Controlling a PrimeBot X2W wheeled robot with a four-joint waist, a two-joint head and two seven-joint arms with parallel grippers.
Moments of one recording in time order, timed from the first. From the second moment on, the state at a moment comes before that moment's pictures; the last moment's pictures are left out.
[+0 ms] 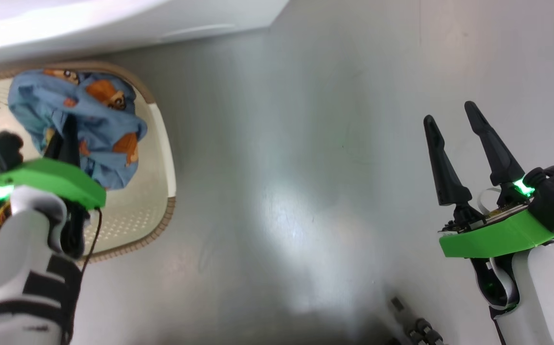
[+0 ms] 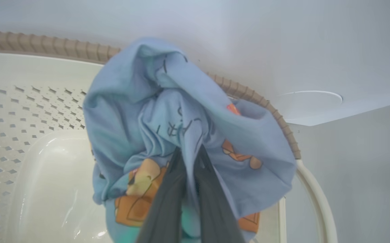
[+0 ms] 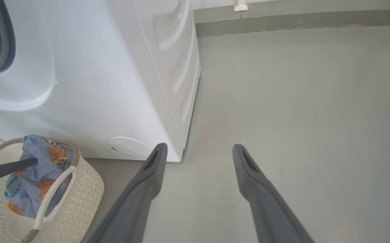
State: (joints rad) left arm -0.82 0.18 -0.18 0.94 -0.57 -0.13 -0.25; right arm -0.33 -0.19 0.11 0.00 0.31 0.13 -0.26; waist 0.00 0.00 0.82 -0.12
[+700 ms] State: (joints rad) left arm -0.41 0.08 0.06 0.48 -0.40 -0.13 -0.26; right arm -0.26 -0.23 0.12 0.06 0.32 0.13 -0.26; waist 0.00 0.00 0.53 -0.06
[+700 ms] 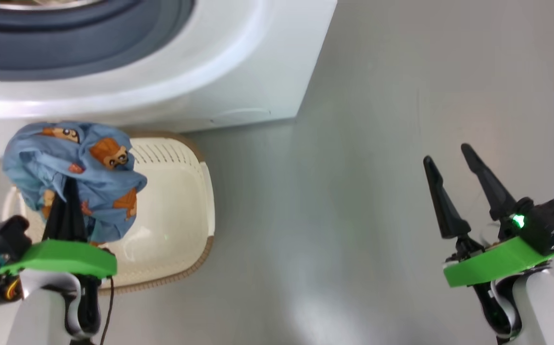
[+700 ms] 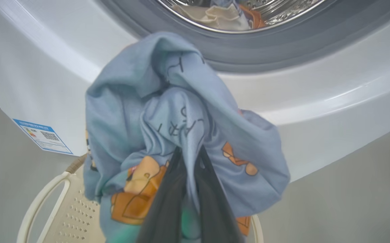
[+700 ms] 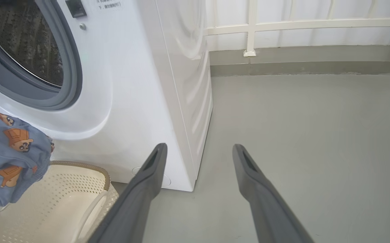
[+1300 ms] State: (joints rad) left arm -0.08 0.04 0.16 0.19 -0.26 -0.13 -0.26; right arm -0.13 -0.23 0.15 0.13 0.32 0.13 -0.26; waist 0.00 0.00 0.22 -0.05
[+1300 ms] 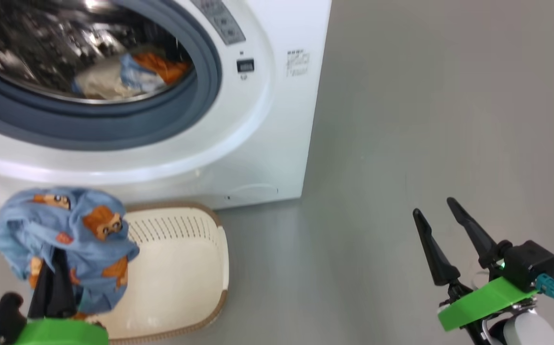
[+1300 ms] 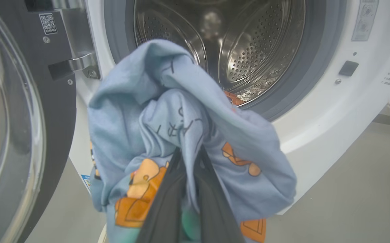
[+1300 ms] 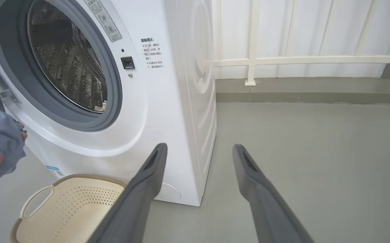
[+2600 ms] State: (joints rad) left arm 0.10 0.04 0.16 0.06 -0.25 -0.10 -0.26; right arm -0.06 -0.22 0.14 0.13 0.32 0.13 -0.26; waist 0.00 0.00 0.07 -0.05
